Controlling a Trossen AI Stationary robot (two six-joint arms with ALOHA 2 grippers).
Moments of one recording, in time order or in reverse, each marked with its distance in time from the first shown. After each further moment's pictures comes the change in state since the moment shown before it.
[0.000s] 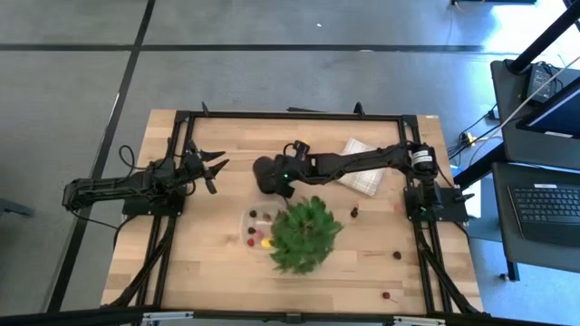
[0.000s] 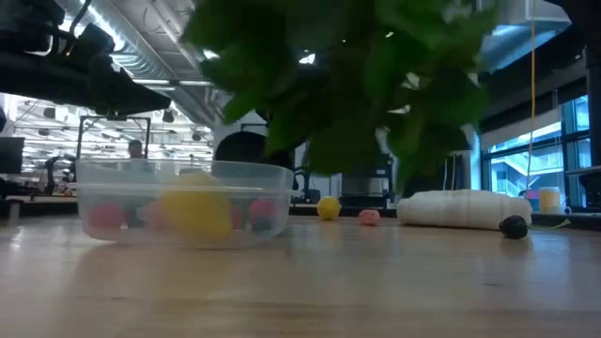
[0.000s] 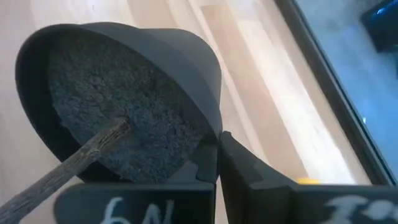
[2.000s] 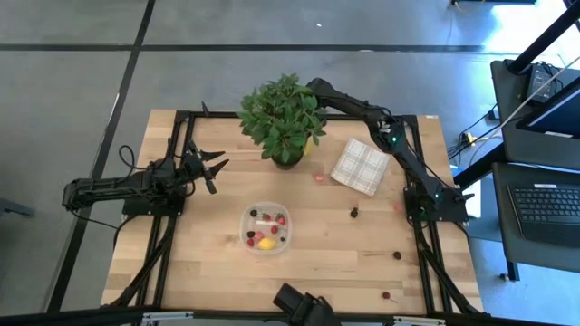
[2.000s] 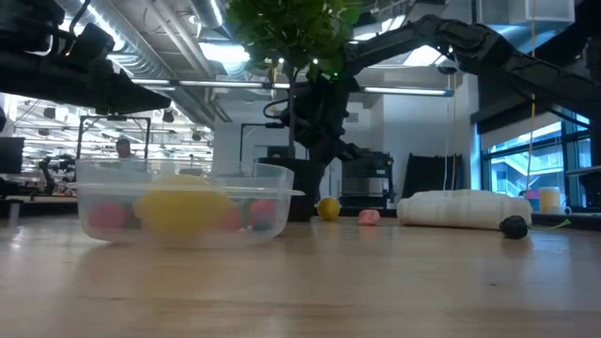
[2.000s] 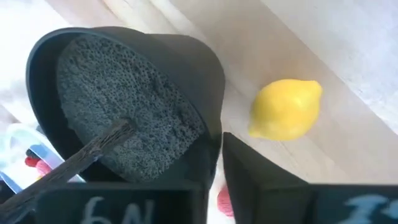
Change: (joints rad) left arm 0.000 0.000 0.000 0.000 0.000 0.059; right arm -0.525 0.435 0.857 -1.008 -0.865 0.247
